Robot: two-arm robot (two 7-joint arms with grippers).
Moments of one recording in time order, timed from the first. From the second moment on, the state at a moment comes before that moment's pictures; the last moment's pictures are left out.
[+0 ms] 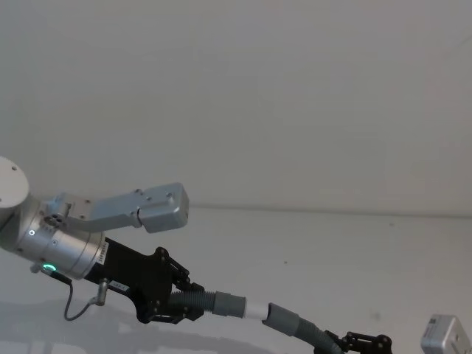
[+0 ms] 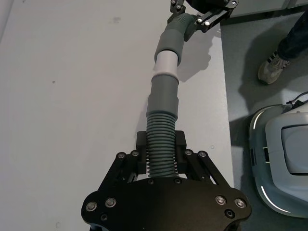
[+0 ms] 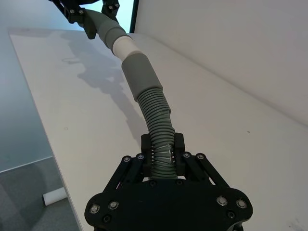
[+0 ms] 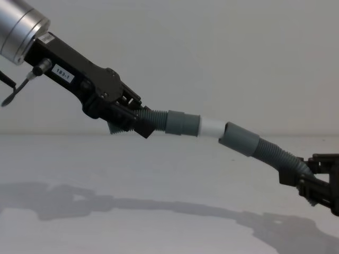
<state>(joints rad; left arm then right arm) -1.01 0.64 0.89 -1.40 -0.31 0.31 -1.16 0.12 0.51 -0.26 -1.53 0.30 -0.17 0.72</state>
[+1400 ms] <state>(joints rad) -1.10 0.61 0.97 -1.36 -0.27 0.34 -1.19 0.12 0.51 -0.26 -1.53 0.30 -0.17 0.72</state>
